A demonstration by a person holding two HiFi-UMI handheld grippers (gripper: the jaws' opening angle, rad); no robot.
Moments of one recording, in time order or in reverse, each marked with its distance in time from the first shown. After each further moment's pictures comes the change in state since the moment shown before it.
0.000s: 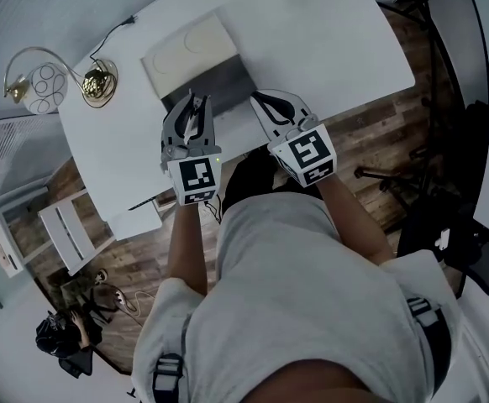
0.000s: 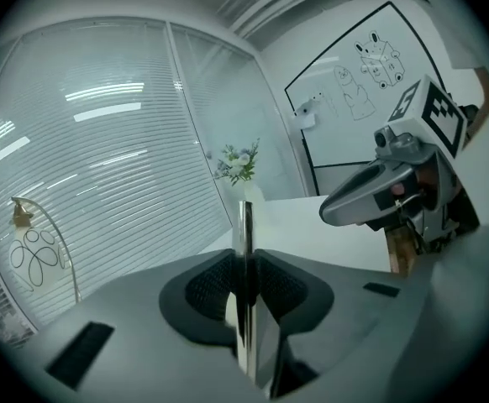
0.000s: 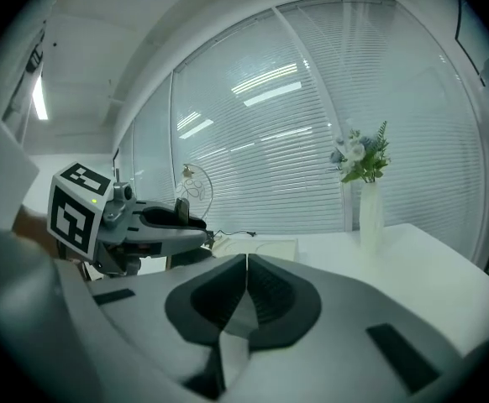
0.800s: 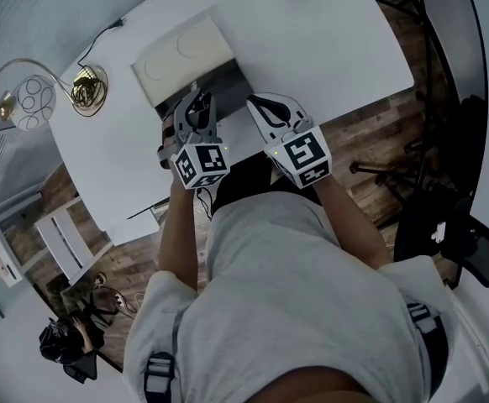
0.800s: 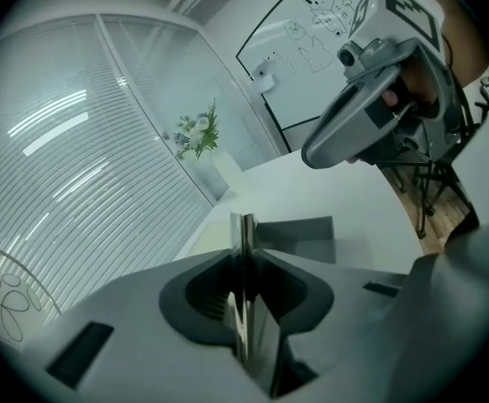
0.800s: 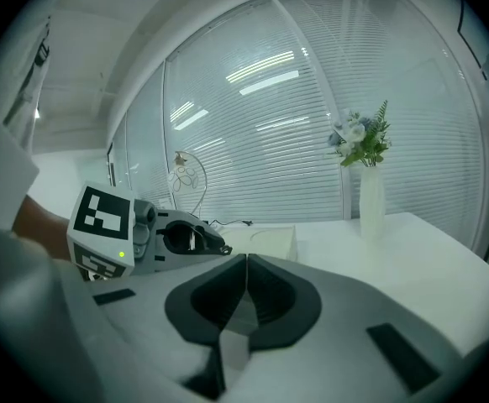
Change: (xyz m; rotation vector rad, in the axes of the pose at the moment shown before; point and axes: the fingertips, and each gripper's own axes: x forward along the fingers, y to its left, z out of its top) left arm 0.062 -0.018 -0.055 0.300 0.134 -0.106; right arm 0.026 -0.010 -0.022 0.017 0.068 -0.022
